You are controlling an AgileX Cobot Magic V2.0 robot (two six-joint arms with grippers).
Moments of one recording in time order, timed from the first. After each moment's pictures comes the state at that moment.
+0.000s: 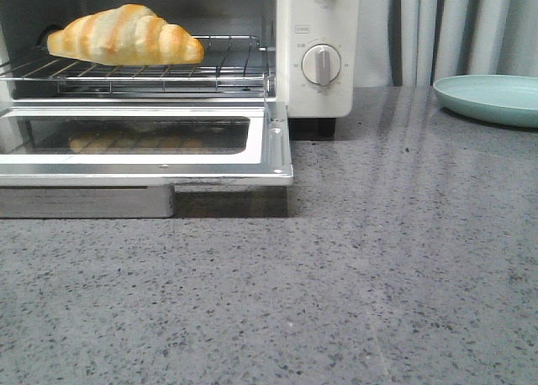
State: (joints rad) left arm -0.34 0.14 -0.51 -0.52 0.51 0.78; right arm 1.03 0.22 -0.68 -0.68 0.89 0.30
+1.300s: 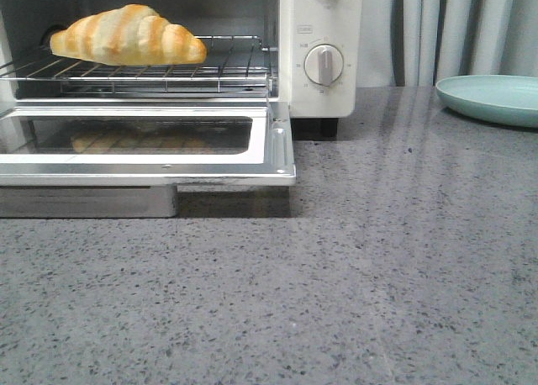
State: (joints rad) left arm -0.16 0.11 -0.09 -0.02 0.01 0.22; right arm 1.03 0.22 -0.68 -0.68 0.90 0.30
